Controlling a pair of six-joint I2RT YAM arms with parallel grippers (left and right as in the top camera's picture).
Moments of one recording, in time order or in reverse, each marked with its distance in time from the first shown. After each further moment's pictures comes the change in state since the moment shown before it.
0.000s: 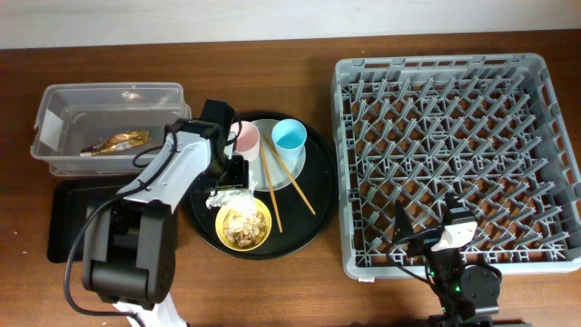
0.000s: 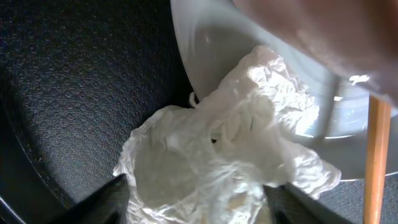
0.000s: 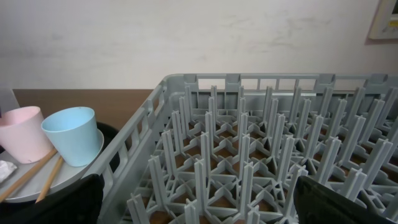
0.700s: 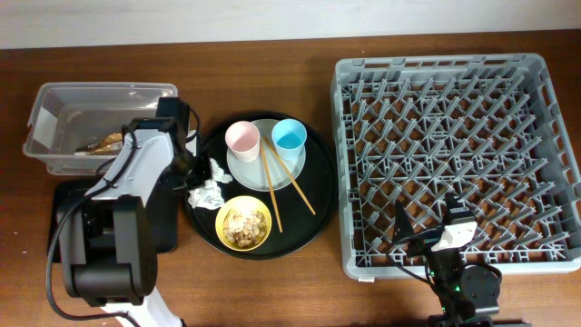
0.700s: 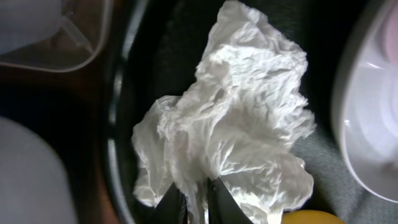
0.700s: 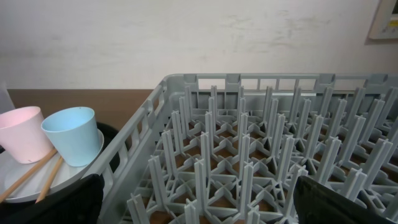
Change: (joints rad) left arm 0.197 -0.002 0.002 -0.031 0.022 0.016; right arm 0.000 0.000 0.000 0.000 0.000 0.000
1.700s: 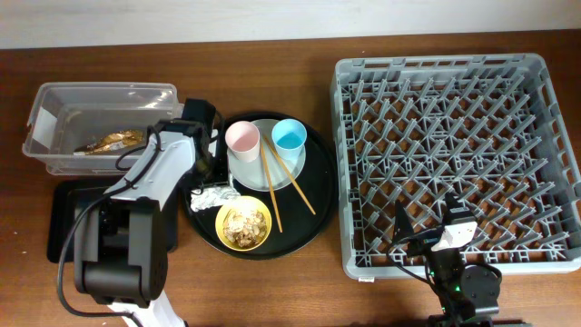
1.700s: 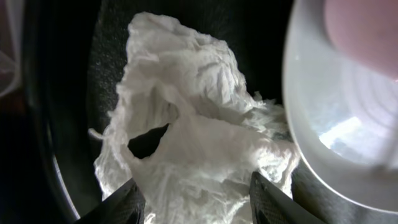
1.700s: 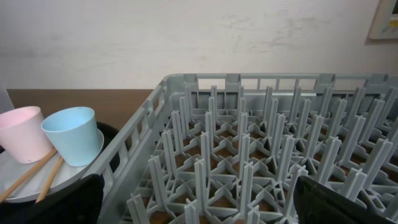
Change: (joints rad) left arm -0.112 0.000 -0.034 0.083 -0.071 0.007; right arm 0.000 0.000 0.000 0.000 0.000 0.000
